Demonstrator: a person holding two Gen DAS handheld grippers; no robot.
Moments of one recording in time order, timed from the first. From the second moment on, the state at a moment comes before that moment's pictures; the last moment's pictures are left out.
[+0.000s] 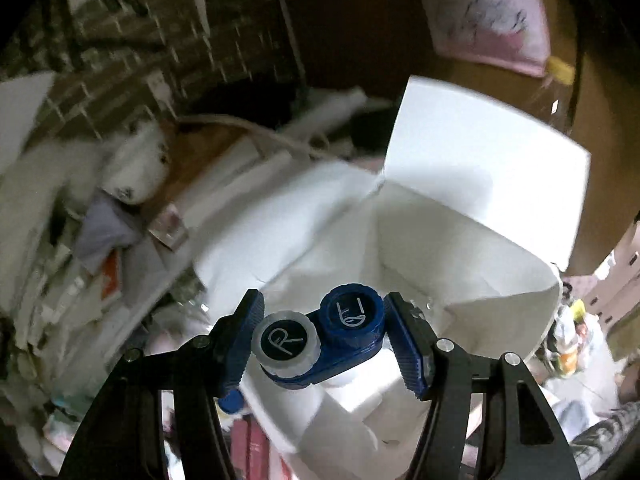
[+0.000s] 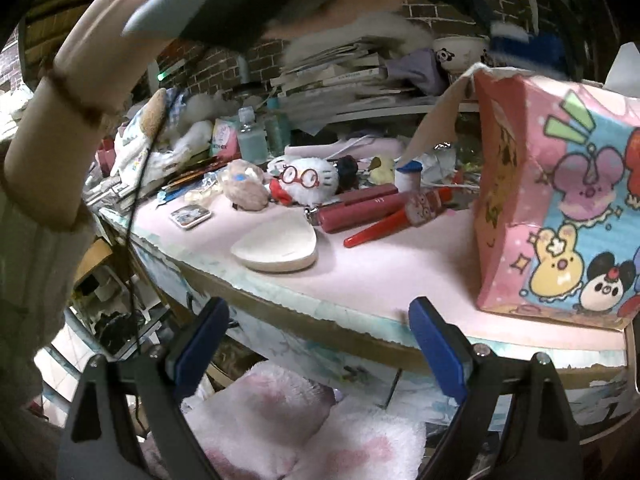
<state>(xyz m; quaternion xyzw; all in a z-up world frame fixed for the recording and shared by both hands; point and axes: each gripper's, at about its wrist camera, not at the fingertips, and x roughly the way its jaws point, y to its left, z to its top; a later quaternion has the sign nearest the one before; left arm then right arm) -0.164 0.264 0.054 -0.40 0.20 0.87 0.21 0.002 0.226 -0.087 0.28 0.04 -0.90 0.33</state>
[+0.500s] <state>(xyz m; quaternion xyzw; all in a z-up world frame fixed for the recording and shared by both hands) -0.199 0.286 0.014 -0.49 0.20 0.82 0.21 -0.003 0.227 -0.074 0.26 0.04 -0.91 0.32</state>
